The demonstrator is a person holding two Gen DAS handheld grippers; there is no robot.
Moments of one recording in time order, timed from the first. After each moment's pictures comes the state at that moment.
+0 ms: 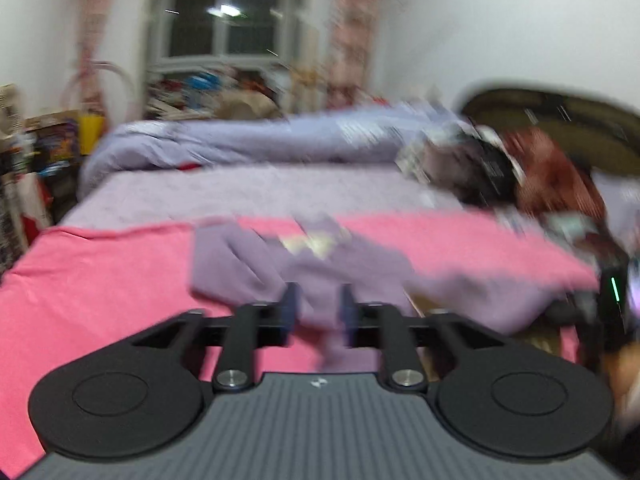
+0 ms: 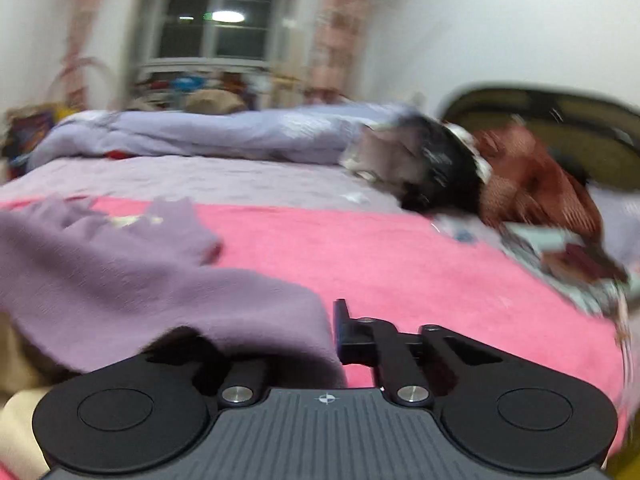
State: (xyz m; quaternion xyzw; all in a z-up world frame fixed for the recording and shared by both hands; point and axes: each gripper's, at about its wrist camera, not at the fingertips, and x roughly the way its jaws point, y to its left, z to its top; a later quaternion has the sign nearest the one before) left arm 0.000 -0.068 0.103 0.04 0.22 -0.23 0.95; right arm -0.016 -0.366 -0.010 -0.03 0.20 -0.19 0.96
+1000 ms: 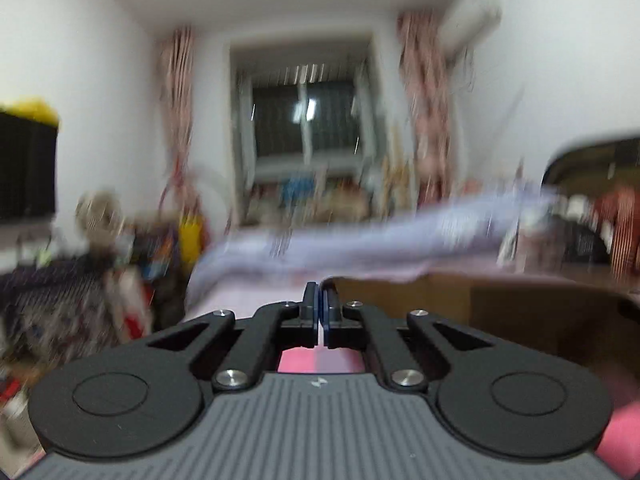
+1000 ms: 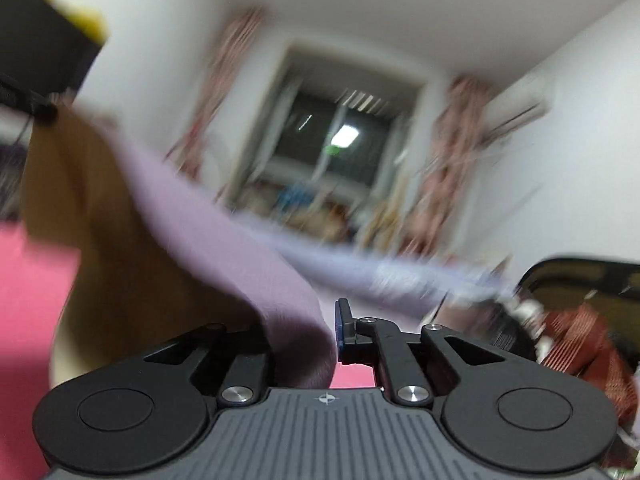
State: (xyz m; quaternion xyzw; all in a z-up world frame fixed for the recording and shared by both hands) left arm -0.029 -0.014 0.151 0.06 0.10 -0.05 0.99; right arm -0.063 -0.291 0.070 -0.16 0.09 -0.03 0.98
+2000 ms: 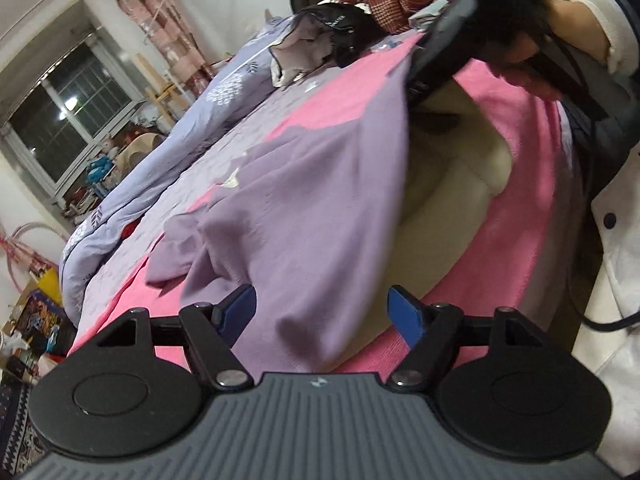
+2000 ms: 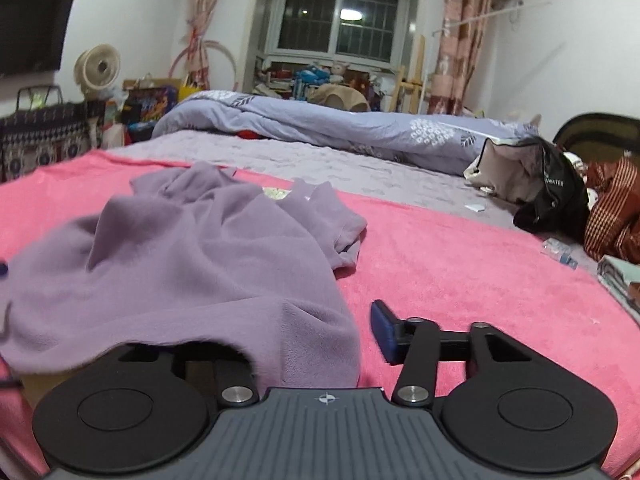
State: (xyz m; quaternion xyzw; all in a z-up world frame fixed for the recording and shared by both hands) left arm -0.087 -0.102 0.014 0.39 0.19 -0.29 0.85; right arm -0.035 -0.283 0.014 -0.05 0.23 -0.03 0.97
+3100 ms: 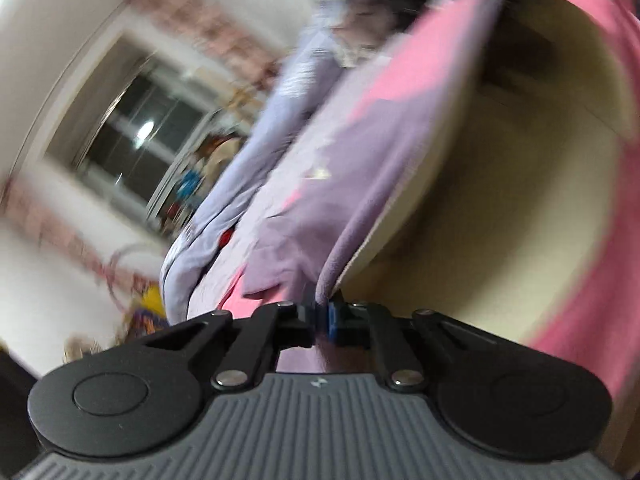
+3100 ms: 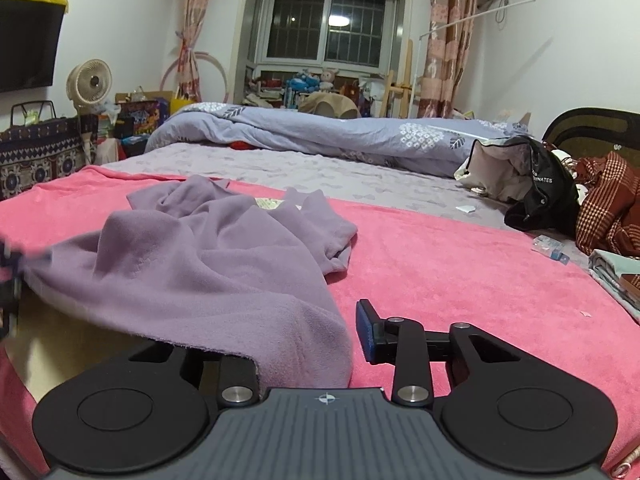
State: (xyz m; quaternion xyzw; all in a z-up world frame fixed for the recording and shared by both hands) left arm -0.040 -0.120 0.003 0.44 0.13 -0.14 0.88; right arm -0.056 -0.271 0.017 -0.04 0.22 -0.05 0.97
